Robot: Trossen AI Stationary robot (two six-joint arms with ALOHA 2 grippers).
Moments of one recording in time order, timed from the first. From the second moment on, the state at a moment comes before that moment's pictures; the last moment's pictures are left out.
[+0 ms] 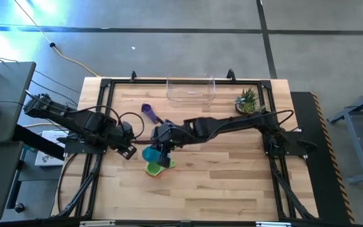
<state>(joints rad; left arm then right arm) -0.32 1.10 0.99 -1.21 0.03 -1.23 0.17 2.12 2.11 -0.65 0.07 0.27</state>
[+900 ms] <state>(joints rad) -0.32 1.10 0.99 -1.22 0.01 -1.30 0.18 2.27 2.12 -0.65 -0.01 0.15</state>
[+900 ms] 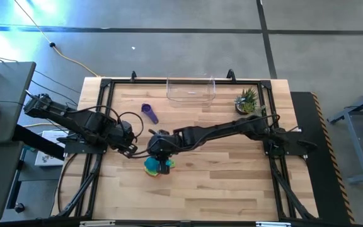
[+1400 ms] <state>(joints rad) -0.32 1.10 0.99 -1.22 0.01 -1.30 0.18 2.32 2.12 -0.68 -0.04 0.11</state>
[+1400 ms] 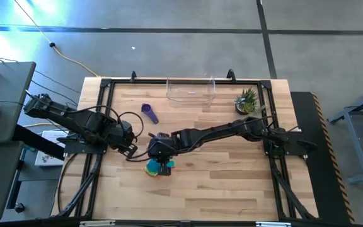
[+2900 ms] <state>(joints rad) -0.32 1.10 0.99 -1.22 0.01 -1.27 0.19 2.33 2.12 -0.65 -0.01 0.07</state>
